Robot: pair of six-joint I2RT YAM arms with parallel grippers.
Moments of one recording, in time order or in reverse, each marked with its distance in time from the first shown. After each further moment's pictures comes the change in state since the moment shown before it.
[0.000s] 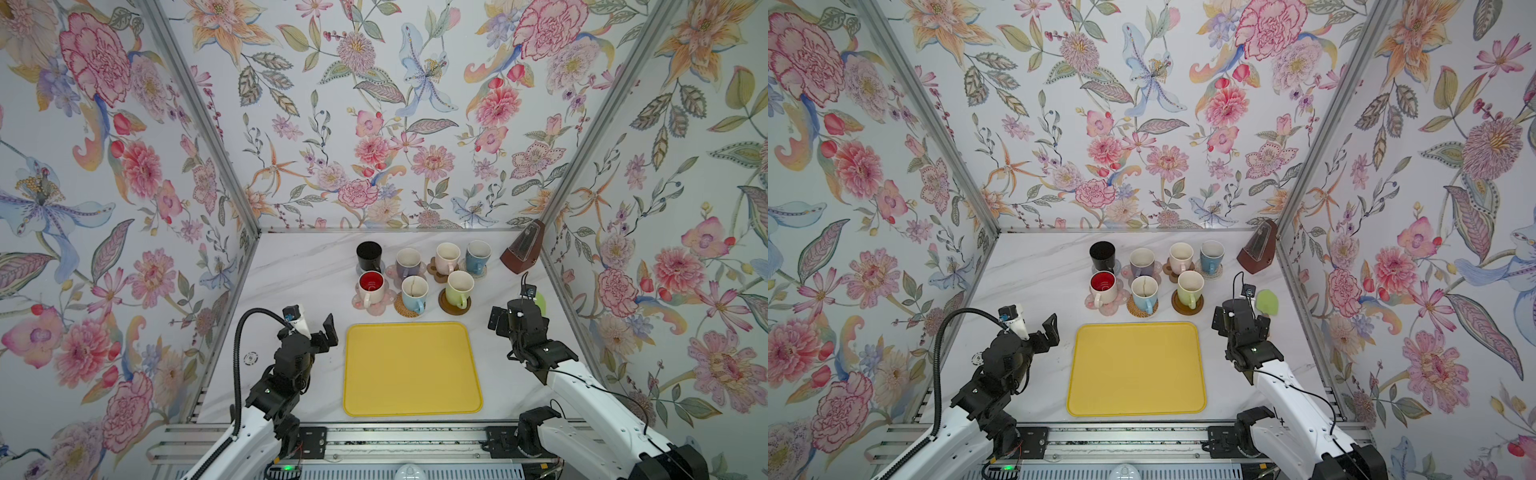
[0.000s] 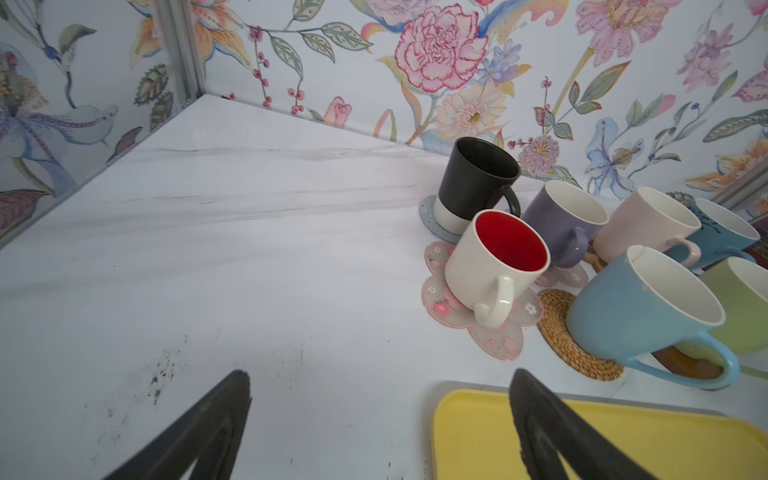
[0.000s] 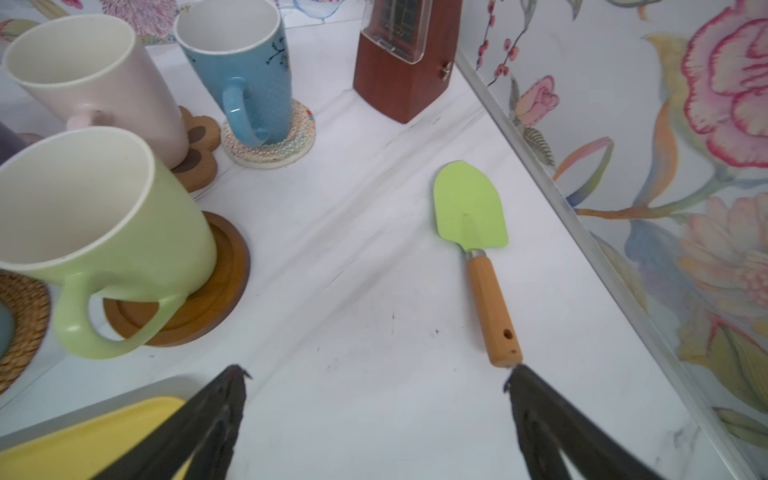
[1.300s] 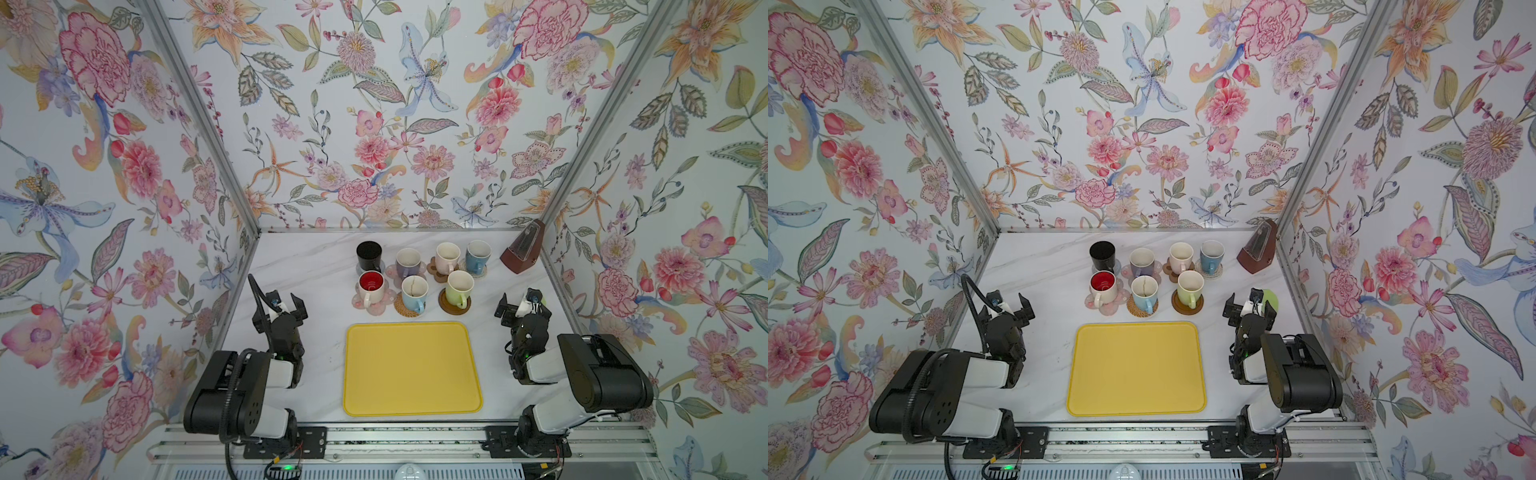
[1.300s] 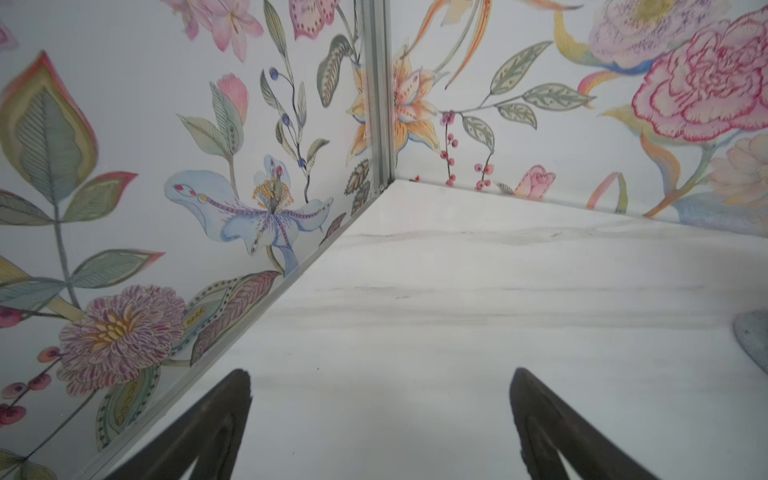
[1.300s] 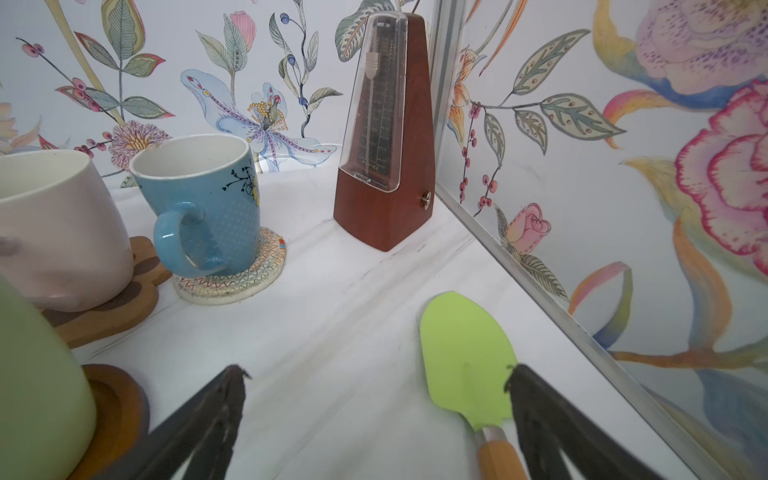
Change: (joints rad) left arm 0.424 0.932 -0.051 1.117 -0.031 0.351; right arm -0.258 0.678 -0.278 1.460 -0.209 -0.281
